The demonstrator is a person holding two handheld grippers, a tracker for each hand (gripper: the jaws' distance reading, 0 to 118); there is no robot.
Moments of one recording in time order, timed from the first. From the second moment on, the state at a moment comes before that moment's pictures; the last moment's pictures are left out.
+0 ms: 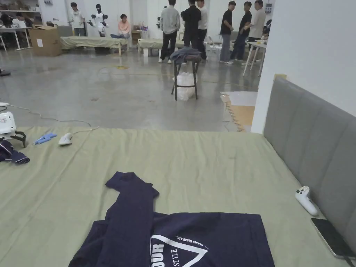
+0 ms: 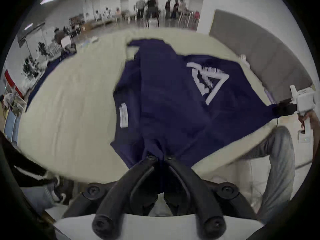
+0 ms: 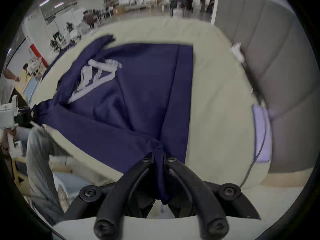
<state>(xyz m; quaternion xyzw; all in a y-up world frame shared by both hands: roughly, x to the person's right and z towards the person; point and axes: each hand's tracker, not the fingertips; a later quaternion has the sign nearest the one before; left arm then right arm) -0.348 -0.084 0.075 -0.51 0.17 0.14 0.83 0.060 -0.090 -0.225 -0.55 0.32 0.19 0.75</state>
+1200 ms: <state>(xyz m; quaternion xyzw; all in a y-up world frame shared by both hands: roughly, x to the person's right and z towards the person) -0.564 -0.007 -0.341 -0.34 0.23 0.11 0.90 -0.026 -0.080 -0.274 -0.46 0.35 0.12 0.81</state>
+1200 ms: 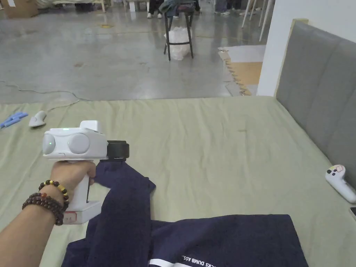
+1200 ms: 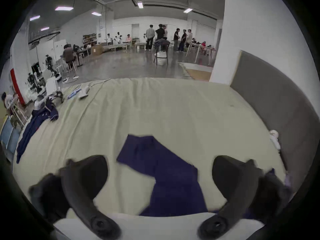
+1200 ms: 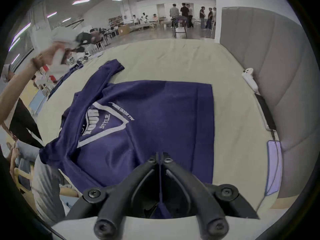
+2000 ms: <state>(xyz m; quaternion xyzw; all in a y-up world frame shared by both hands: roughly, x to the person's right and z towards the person) -0.511 0.050 -0.243 -0.33 0.16 0.13 0.92 -0.024 -0.066 -0.240 -0.43 0.38 0.12 0.81</state>
